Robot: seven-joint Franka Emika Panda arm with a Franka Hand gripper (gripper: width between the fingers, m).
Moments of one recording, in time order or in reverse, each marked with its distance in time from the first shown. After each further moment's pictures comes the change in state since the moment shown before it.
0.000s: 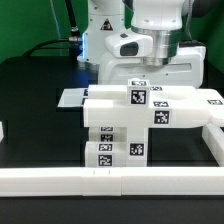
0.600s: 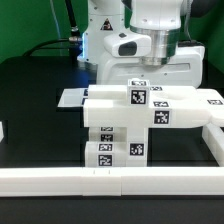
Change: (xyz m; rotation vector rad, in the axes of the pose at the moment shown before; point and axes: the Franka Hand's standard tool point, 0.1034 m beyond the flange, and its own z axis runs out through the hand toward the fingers) arm 0.001 0.005 -0.003 0.001 0.005 0.010
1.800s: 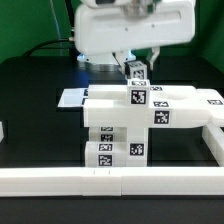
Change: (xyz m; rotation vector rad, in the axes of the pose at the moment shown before) arm 0.047 0.059 -0.110 0.082 -0.030 -0.032
